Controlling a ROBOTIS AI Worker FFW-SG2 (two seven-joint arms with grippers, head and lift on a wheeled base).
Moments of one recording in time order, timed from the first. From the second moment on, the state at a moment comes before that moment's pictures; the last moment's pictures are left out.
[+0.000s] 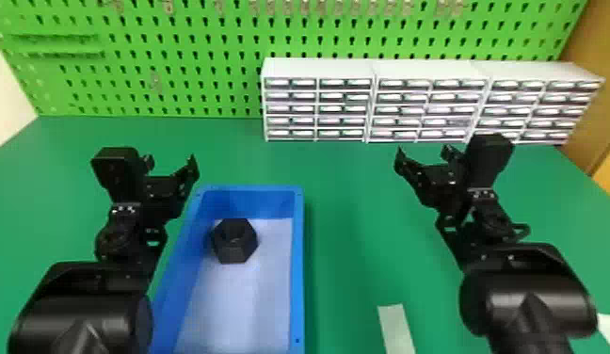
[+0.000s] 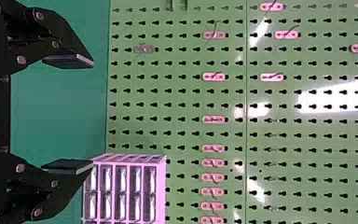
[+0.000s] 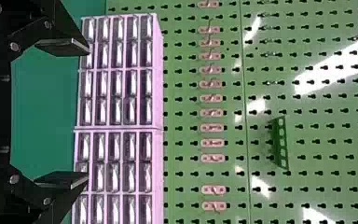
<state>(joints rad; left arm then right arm) -0.05 0.06 0.04 -1.70 0.06 0.16 0.00 -0.18 -0.01 0.00 -1.56 -0.06 0.13 0.10</state>
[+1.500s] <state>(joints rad) -0.05 0.06 0.02 -1.68 0.04 0.15 0.00 -0.13 -0.02 -0.02 -1.50 -0.02 -0.02 0.08</state>
